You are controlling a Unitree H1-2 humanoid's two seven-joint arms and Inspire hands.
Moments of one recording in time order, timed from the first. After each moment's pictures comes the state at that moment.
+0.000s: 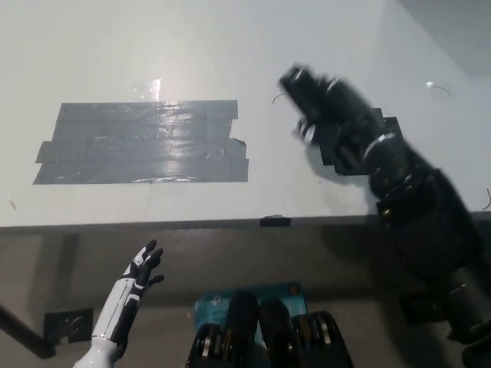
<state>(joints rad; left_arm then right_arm) -0.02 0.15 -0.05 0.11 0.09 -0.17 -0.07 -0.82 -0.17 0.38 0.48 -0.40 0.43 0.15</state>
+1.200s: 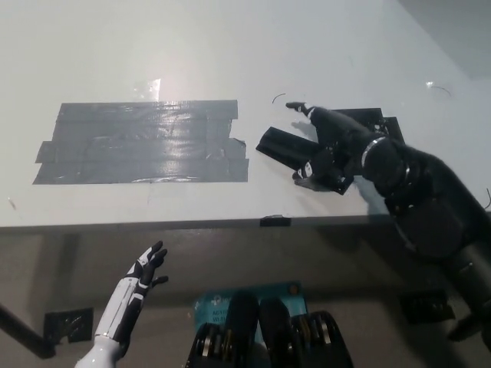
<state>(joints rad) -0.02 0.16 -0.06 0.10 0.10 -0.17 -0.08 -0.89 -0.26 0.43 0.54 -0.41 0.22 0.33</state>
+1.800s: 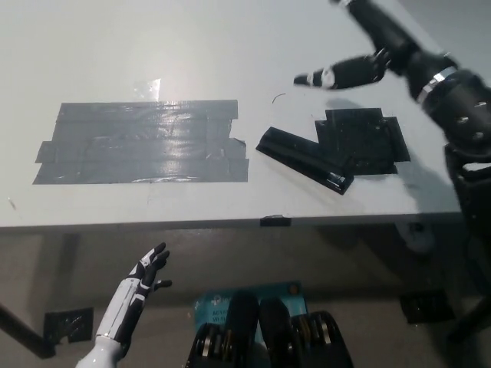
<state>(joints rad) -0.02 0.16 -0.06 0.11 0.10 -0.16 -0.08 -0.89 -0.28 0.14 0.03 -0.24 0.24 0.37</state>
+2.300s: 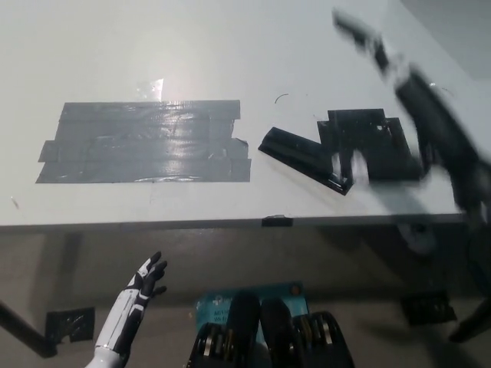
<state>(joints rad) 0.02 0.16 -0.06 0.11 0.10 -0.16 -0.08 -0.42 -0.25 0.11 -0.54 -0.20 0.29 0.37</state>
